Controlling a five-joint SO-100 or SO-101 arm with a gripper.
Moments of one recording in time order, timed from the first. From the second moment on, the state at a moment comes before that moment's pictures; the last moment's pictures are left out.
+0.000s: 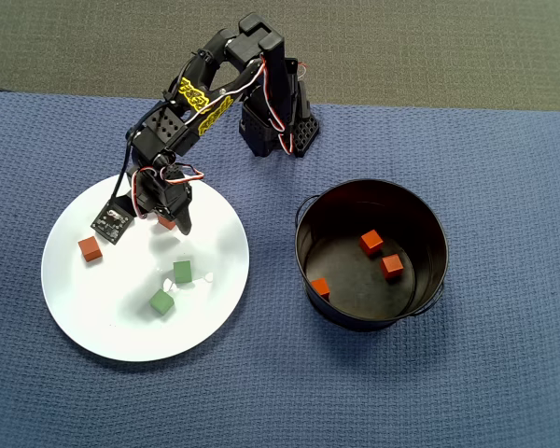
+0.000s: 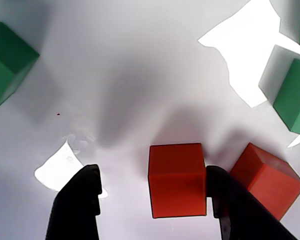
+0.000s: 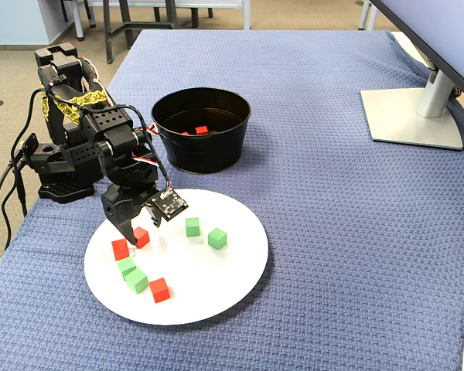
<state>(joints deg) 45.8 82.4 105.9 60.1 -103.3</state>
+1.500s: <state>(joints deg) 5.7 96.2 73.7 83.2 -34.5</state>
